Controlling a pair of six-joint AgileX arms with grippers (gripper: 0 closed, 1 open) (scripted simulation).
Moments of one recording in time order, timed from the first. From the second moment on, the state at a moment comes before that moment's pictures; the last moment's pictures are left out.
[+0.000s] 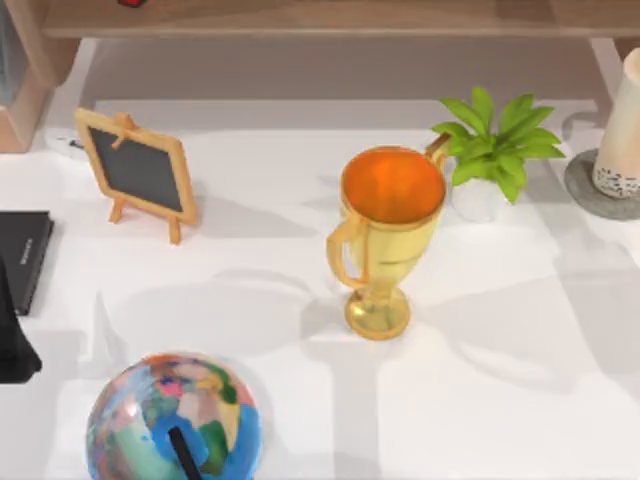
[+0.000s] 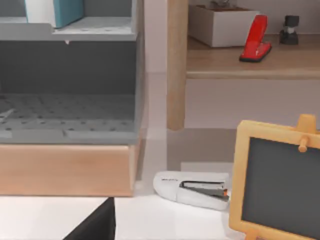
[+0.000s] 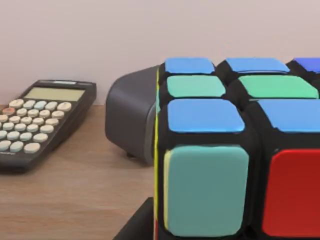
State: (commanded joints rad) left arm 0.00 0.00 0.00 0.00 0.00 0.00; right arm 0.27 1.94 1.90 0.04 0.30 0.01
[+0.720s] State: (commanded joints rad) left arm 0.00 0.00 0.00 0.00 0.00 0.00; right arm 0.27 1.94 1.90 0.04 0.30 0.01
